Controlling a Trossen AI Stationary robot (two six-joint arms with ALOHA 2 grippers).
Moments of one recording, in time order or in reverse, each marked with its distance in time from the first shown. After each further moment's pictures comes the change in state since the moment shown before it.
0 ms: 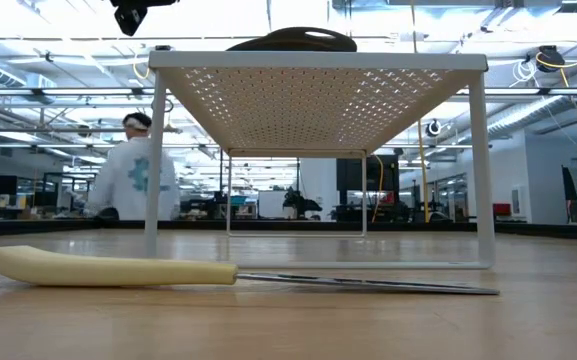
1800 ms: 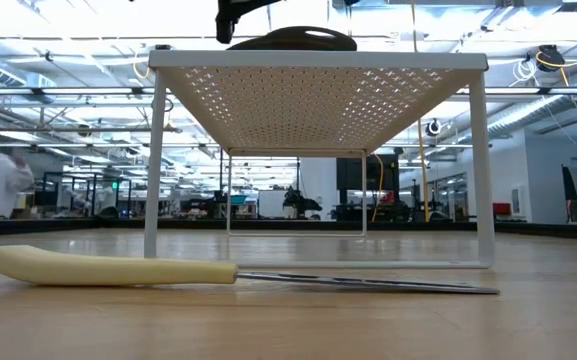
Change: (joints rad) left arm -0.010 0.500 0.091 0.726 0.040 -0.518; right arm -0.120 0.777 0.644 -0.395 0.542 -0.956
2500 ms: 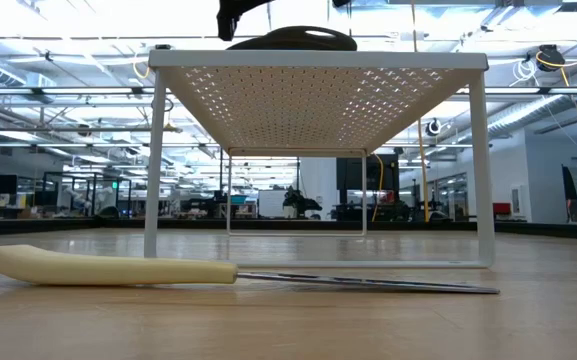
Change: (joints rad) left arm -0.013 0.012 0.014 -0.016 0.014 0.048; right arm -0.020 0.038 0.032 0.001 -0.008 0.038
